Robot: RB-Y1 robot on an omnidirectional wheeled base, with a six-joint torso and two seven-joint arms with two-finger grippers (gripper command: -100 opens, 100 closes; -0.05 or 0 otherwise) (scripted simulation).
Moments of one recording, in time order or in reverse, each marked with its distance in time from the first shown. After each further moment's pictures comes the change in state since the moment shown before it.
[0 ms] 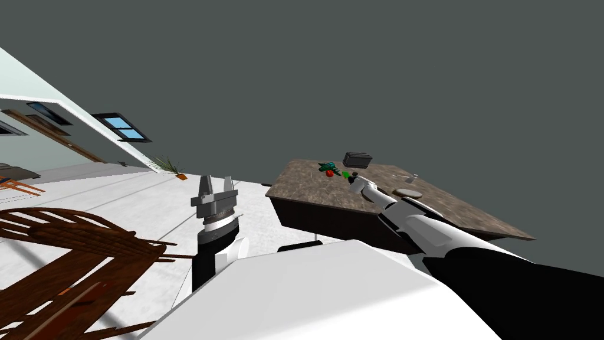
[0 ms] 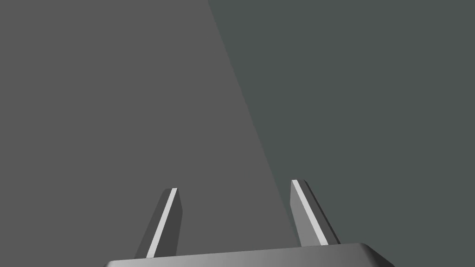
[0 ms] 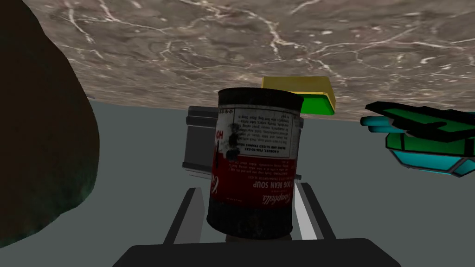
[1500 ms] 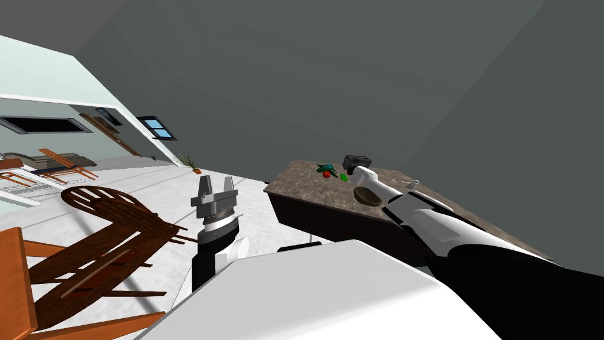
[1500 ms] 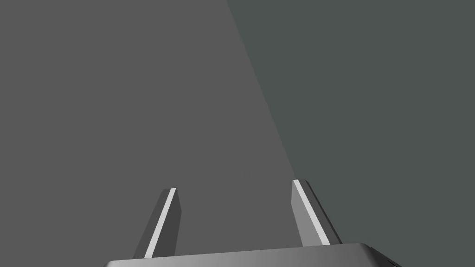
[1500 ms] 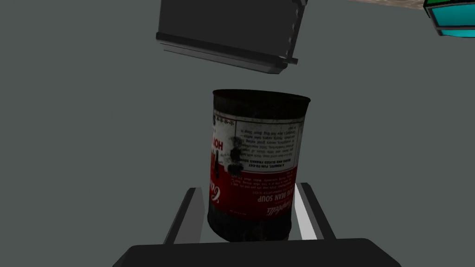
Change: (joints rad) left arm 0.000 0.000 0.000 0.000 0.000 0.000 0.000; right arm -0.074 -0.081 0.008 -0.167 0.197 0.078 -0.012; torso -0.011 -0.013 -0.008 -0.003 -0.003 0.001
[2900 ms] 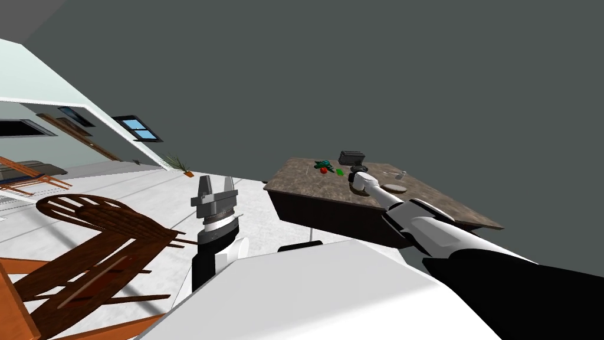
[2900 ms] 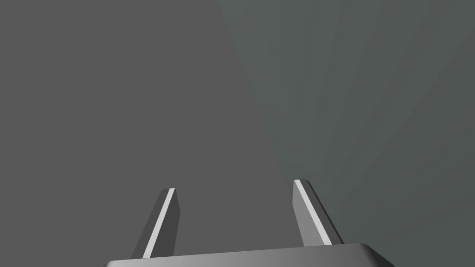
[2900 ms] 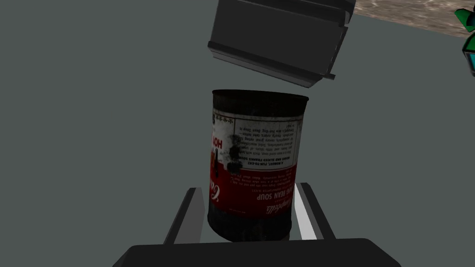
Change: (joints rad) left arm 0.000 0.000 0.000 0.000 0.000 0.000 0.000; right arm 0.106 0.046 -0.098 0.010 0.321 -0.051 -0.148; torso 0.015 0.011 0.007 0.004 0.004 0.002
